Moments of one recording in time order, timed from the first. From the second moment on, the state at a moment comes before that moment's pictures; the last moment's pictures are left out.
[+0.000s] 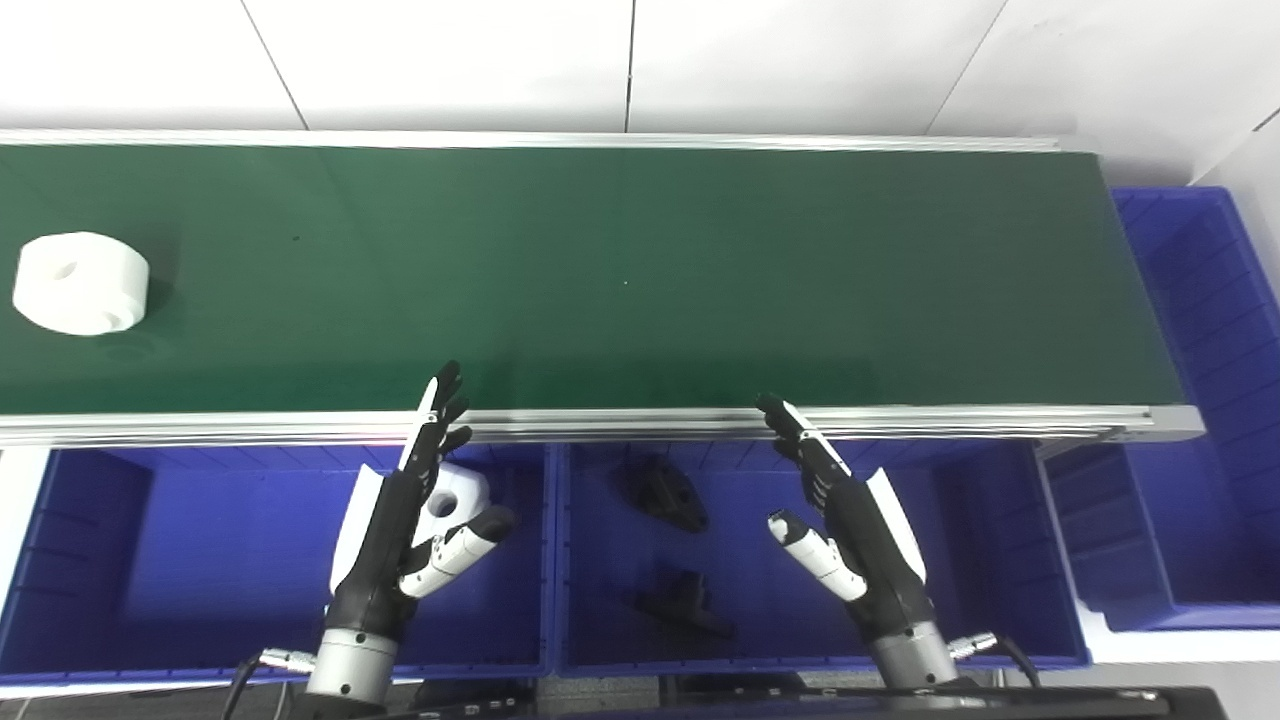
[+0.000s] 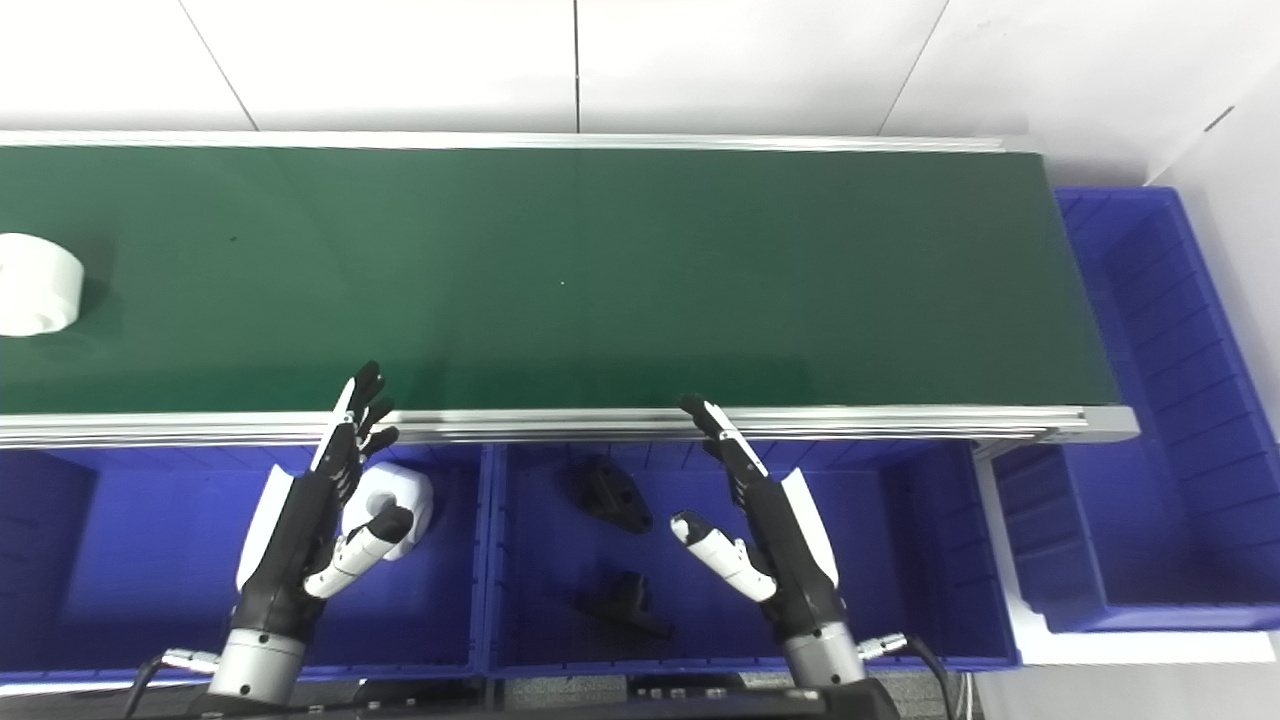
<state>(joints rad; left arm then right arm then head) 0.57 0.06 -0.22 -0.27 0.28 -0.24 -0.04 0.56 -0.10 0.19 -0.22 -0.16 -0.24 0.11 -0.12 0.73</state>
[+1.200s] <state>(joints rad) 0.56 -0.02 -0.30 -0.19 0.35 -0.23 0.01 0.54 -0.19 0.14 -0.12 -0.06 -0.28 0.13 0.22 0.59</state>
